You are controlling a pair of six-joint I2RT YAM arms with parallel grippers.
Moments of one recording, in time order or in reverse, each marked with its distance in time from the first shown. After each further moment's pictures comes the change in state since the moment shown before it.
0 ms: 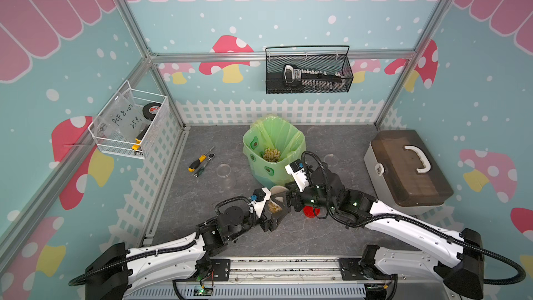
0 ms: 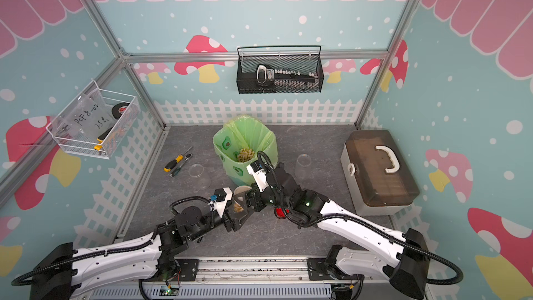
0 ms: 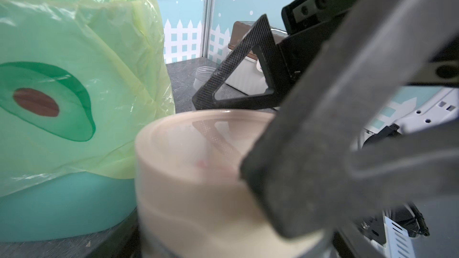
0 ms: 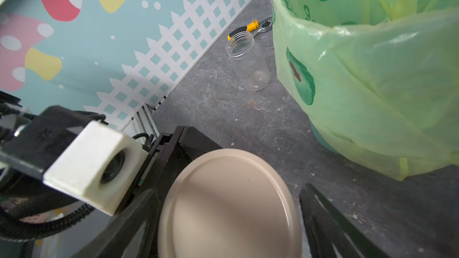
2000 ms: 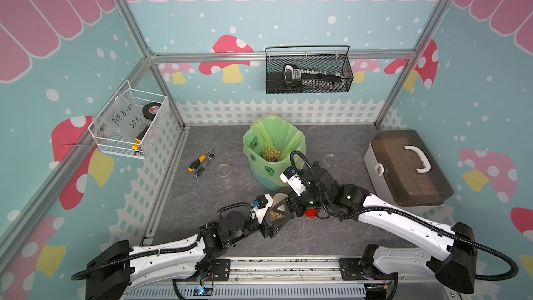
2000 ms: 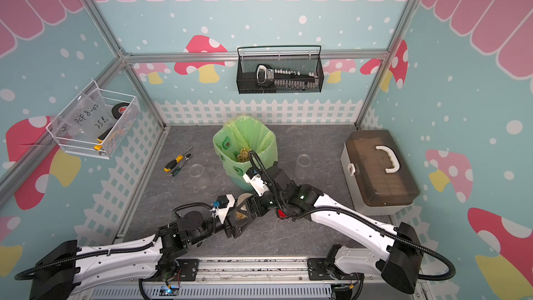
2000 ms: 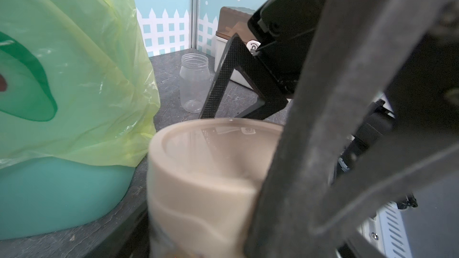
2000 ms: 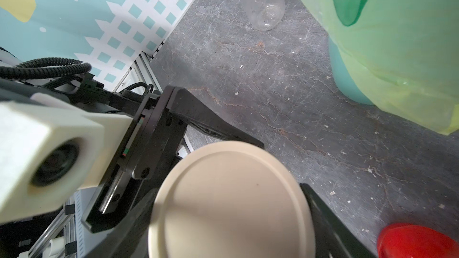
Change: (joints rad) left arm -0.050 0.008 -0.049 0.031 0.008 0.023; right arm -0.040 0.072 0.063 -0.232 -0.176 -0.064
